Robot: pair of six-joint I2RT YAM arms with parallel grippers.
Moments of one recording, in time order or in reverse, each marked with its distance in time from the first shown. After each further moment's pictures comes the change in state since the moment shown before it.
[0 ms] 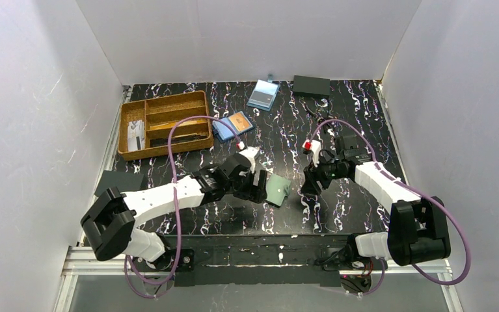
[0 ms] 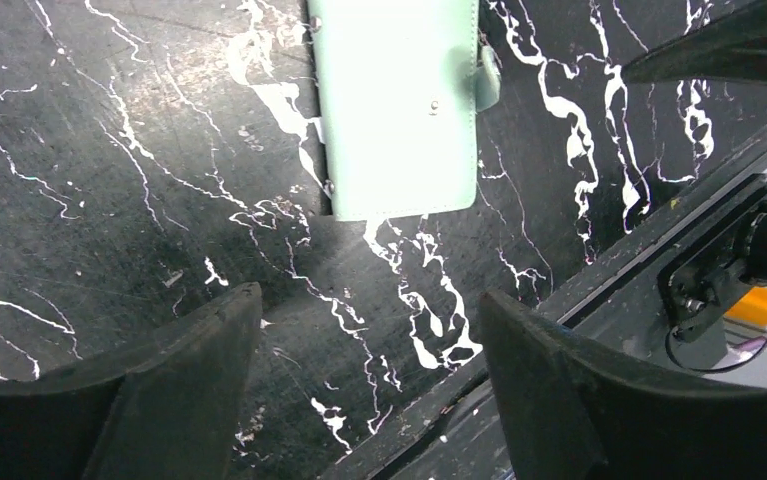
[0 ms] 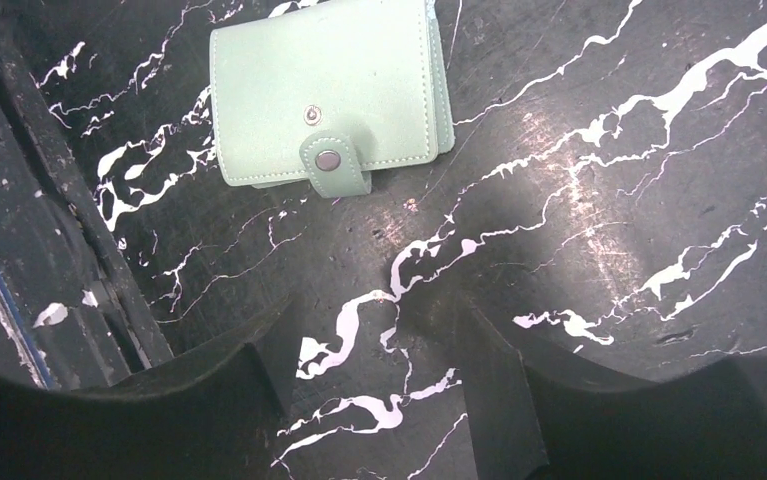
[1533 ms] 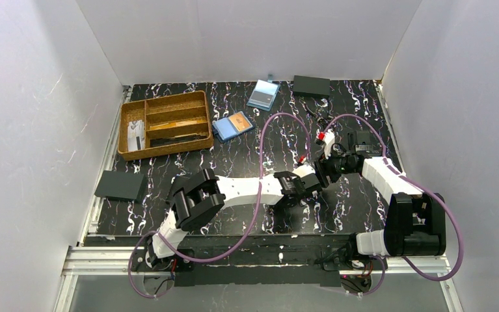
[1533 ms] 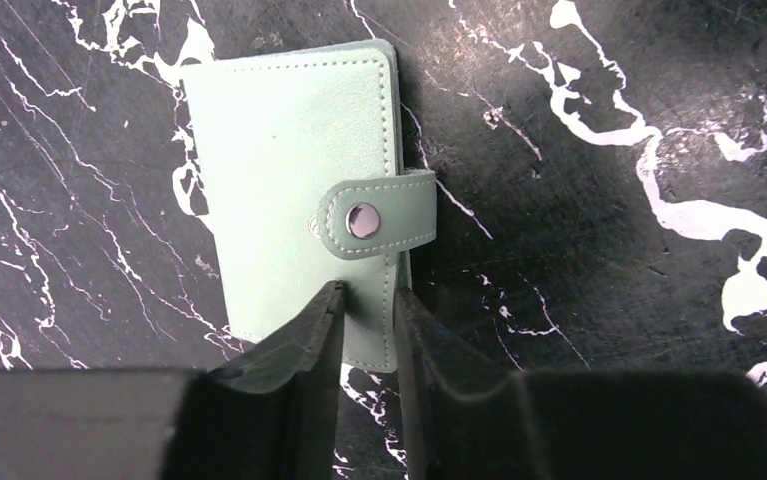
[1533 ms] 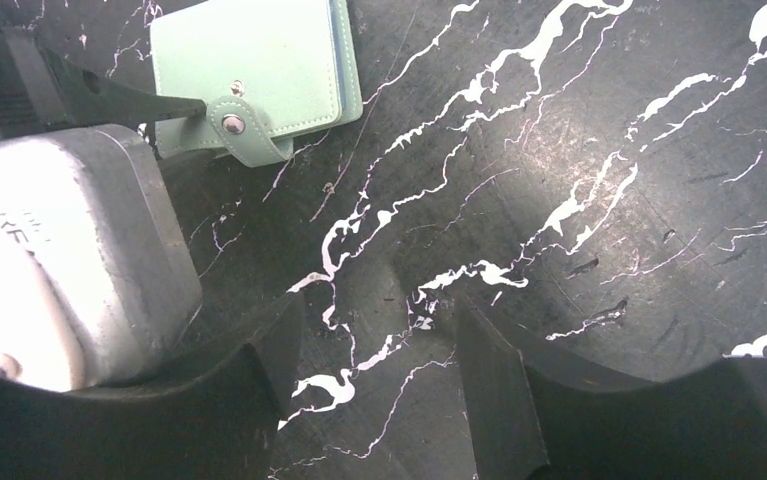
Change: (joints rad) left arm -0.318 0.723 0.745 -0.491 -0.580 0.132; right arm -0.151 0.045 0.040 -0.006 -0.023 0.035
